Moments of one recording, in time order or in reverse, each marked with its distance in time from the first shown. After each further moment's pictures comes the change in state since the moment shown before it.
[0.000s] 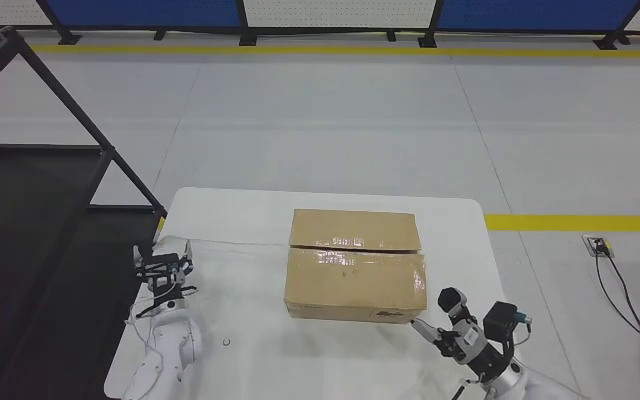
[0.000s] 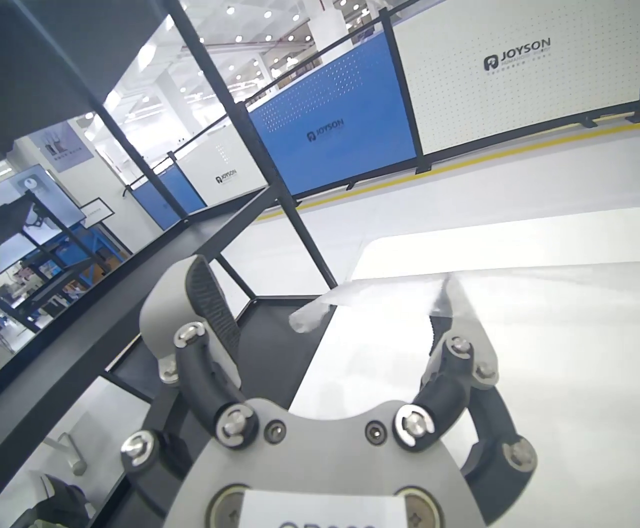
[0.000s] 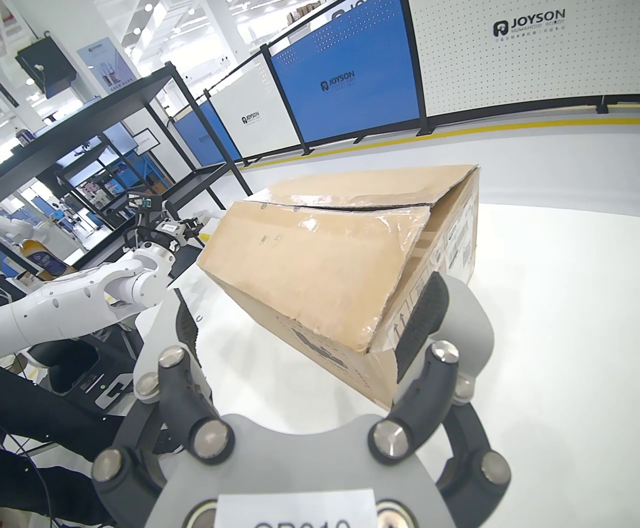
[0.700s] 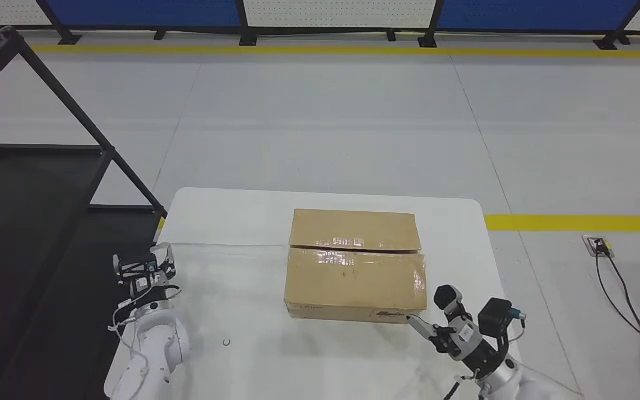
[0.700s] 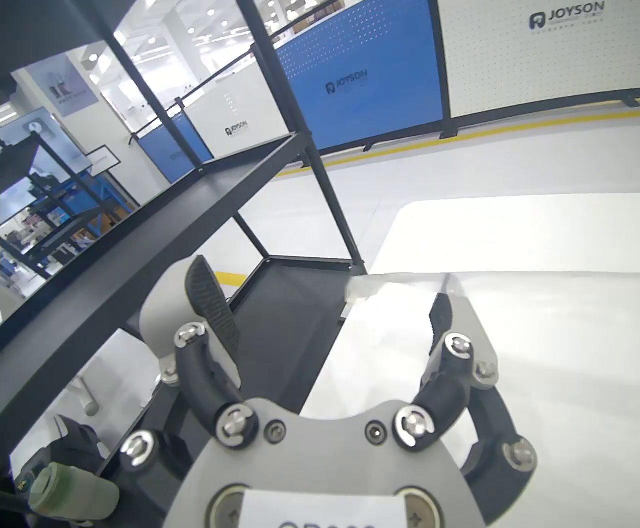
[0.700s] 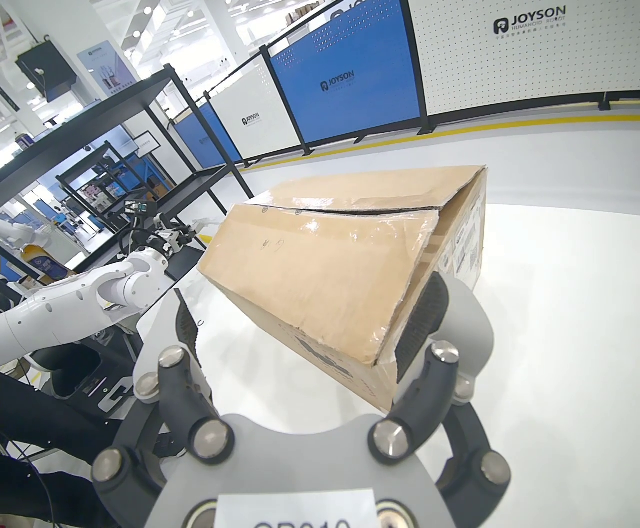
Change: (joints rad) left arm -0.001 0.007 -0.080 0.004 -0.036 0.006 -0.108; right arm 0.023 -0.002 -0.025 0.003 0.013 0.031 0.016
